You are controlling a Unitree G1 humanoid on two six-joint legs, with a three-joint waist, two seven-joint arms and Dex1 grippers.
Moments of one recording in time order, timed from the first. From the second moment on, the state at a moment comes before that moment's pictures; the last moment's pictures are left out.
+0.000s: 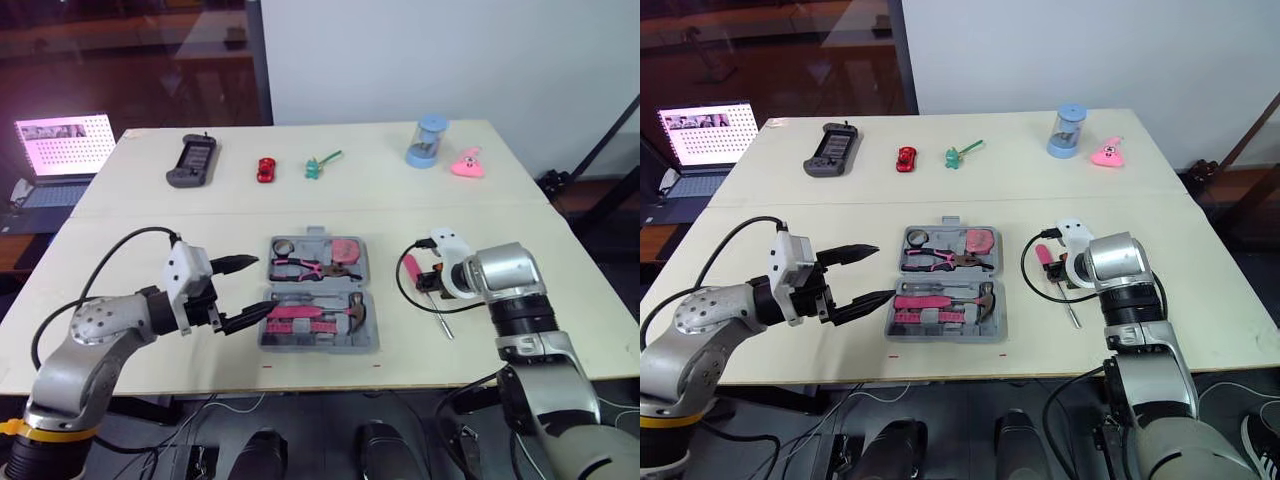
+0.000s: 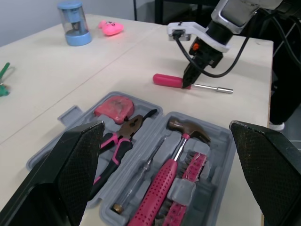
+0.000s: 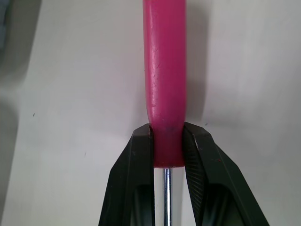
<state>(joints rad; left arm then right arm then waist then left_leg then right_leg) -0.11 0.68 0.13 -0.40 -0.55 0.39 -0.94 -0.79 -0.44 -0.01 0.37 -0.13 1.29 0.66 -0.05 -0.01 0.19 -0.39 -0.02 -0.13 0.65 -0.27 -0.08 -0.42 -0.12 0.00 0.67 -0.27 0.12</state>
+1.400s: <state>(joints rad) -0.18 0.76 0.13 -0.32 -0.55 0.42 -1.01 -0.43 -0.48 -0.05 0.19 0.11 0.71 0.53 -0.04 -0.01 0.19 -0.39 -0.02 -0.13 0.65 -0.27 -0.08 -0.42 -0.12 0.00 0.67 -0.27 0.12</state>
